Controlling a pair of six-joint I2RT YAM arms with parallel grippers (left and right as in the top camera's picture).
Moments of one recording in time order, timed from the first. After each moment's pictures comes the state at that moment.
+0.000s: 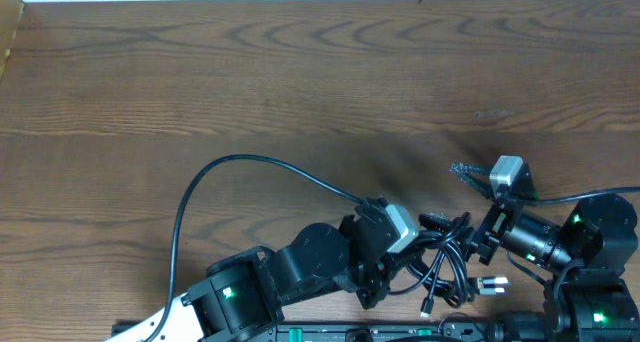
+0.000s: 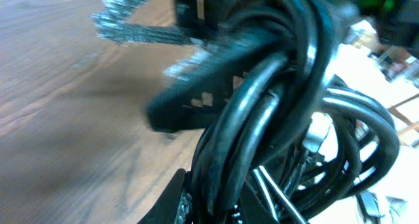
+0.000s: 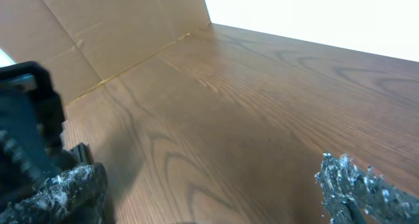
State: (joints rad) left arm -1.14 0.94 0.88 -0.33 0.18 -0.28; right arm 0.01 0.58 0.66 -0.44 -0.96 0.00
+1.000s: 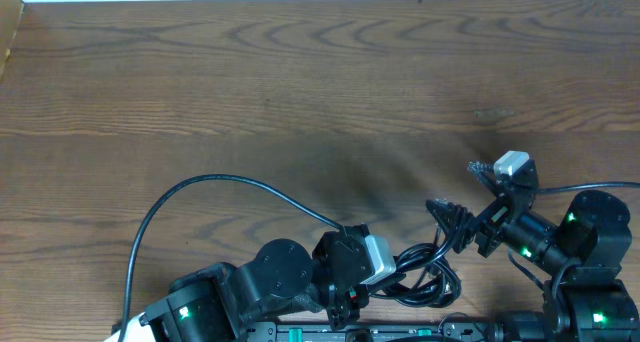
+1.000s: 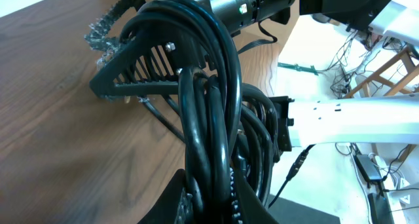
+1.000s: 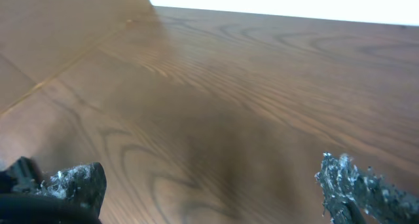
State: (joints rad) left arm -1.14 0.79 0.88 -0.46 0.26 -0.14; right arm 0.01 0.58 0.66 -0.54 -0.72 -0.01
